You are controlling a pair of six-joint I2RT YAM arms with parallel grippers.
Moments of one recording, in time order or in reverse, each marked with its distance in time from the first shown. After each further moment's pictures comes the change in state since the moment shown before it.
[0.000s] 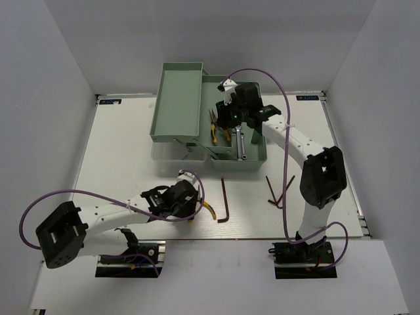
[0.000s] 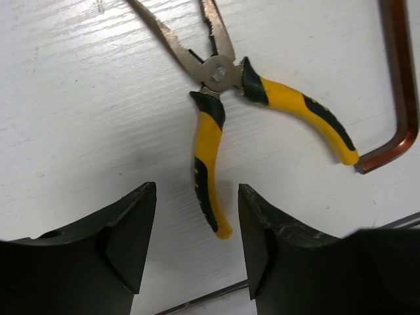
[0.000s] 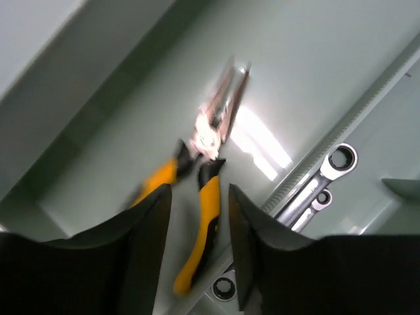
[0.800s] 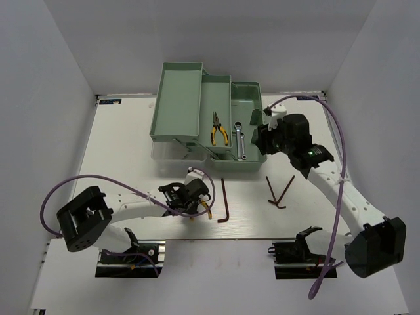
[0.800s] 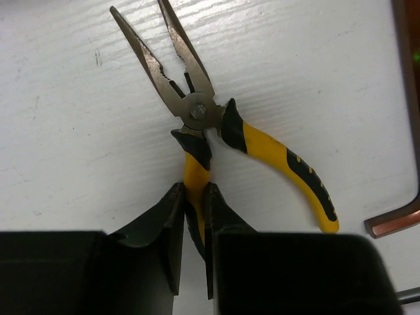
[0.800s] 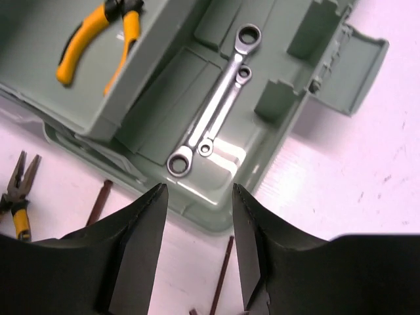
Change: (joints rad) left arm -0.042 0.214 0.095 0.046 -0.112 -0.019; right arm -0.125 -0.657 -0.589 0.019 0.121 -0.007
